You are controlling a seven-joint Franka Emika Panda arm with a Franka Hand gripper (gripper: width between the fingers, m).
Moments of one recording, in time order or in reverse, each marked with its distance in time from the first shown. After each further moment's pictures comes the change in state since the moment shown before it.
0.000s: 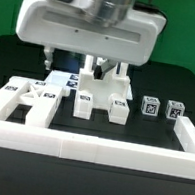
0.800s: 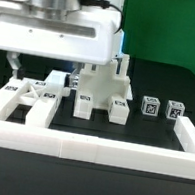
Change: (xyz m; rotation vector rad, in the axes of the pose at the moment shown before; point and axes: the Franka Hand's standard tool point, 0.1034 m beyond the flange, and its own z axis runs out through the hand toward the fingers) arm 0.015 0.044 0.026 0.149 0.254 0.161
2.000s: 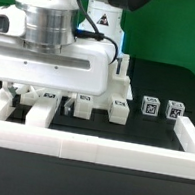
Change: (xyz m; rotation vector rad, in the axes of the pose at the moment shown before) arm 0.012 -0.001 0.041 -0.010 -0.028 -0.013
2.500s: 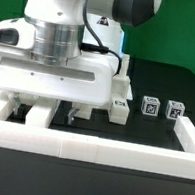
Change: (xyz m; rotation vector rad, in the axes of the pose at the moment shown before) arm -0.007 -0.007 0.019 -0.023 0.028 -0.014
